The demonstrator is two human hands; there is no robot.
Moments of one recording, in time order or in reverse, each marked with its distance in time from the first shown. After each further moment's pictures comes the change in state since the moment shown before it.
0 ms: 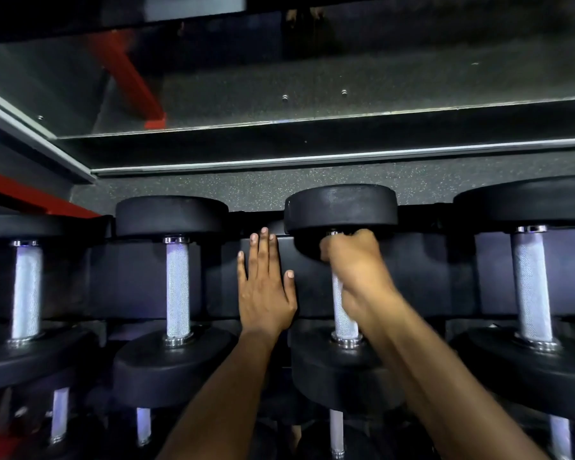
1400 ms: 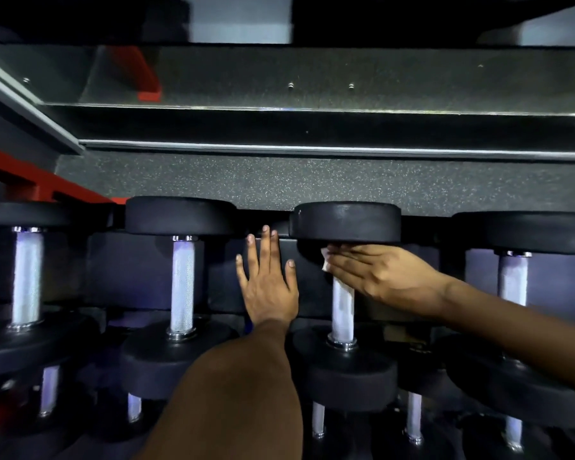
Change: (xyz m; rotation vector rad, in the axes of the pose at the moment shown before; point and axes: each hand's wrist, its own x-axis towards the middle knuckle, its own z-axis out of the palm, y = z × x) left_hand 0.004 0.013 0.002 -0.138 0.024 -0.252; right_hand 0.048 -0.011 -0.079 -1.591 -0.457 -1.963
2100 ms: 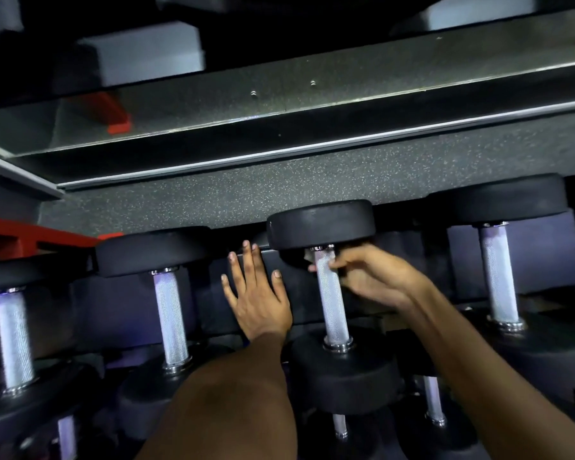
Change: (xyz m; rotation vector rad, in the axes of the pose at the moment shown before) left_hand 0.001 0.002 0.000 0.019 -0.004 0.004; right_hand 0.014 -0.021 -0.004 2.360 0.270 1.587
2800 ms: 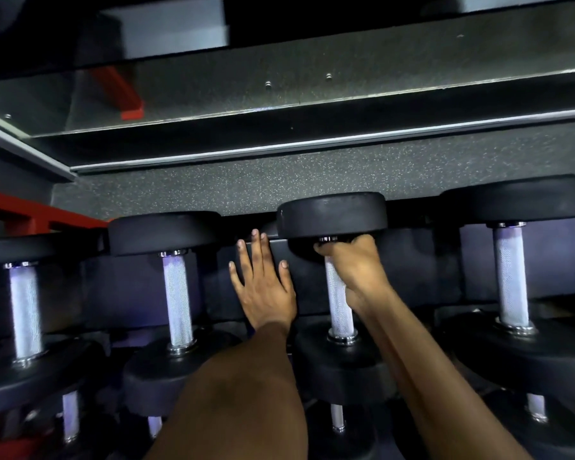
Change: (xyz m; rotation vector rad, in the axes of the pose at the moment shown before) left_hand -0.002 0.000 0.002 0.007 0.019 0.012; right_hand 0.010 0.018 0.046 -0.128 0.506 -0.276
